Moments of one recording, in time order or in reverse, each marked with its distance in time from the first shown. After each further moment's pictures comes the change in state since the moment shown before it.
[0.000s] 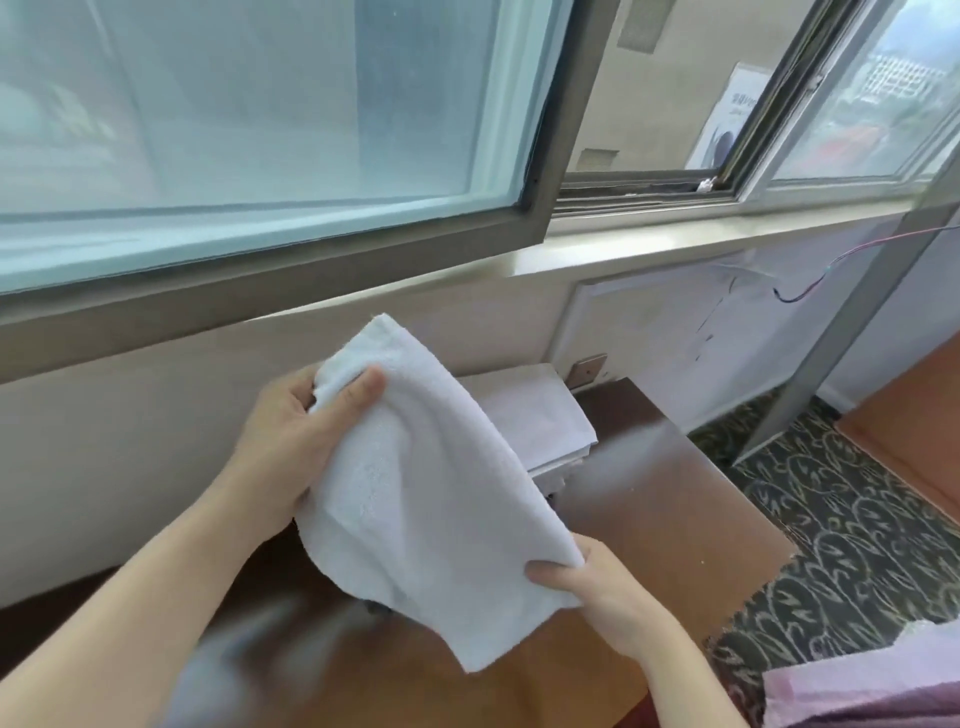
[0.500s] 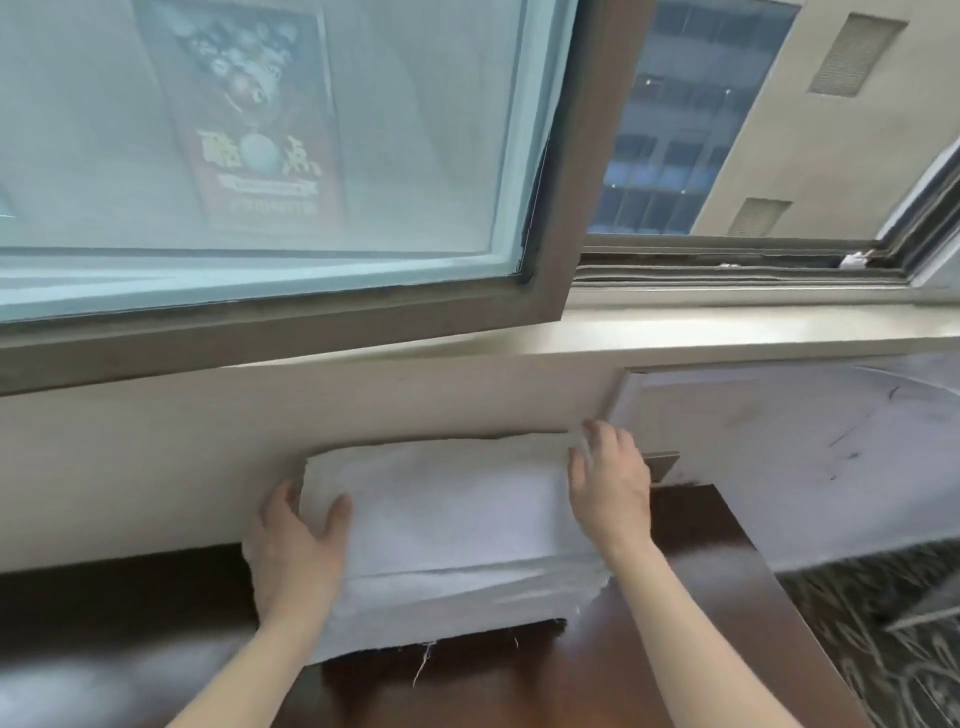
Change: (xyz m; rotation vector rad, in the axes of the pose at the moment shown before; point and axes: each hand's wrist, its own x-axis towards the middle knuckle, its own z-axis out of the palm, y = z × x) left_hand 0.068 -0.143 0.067 0.657 0.843 -0.241; right_hand 0.202 -0.097 -0.104 -0.831 0.553 -0.639
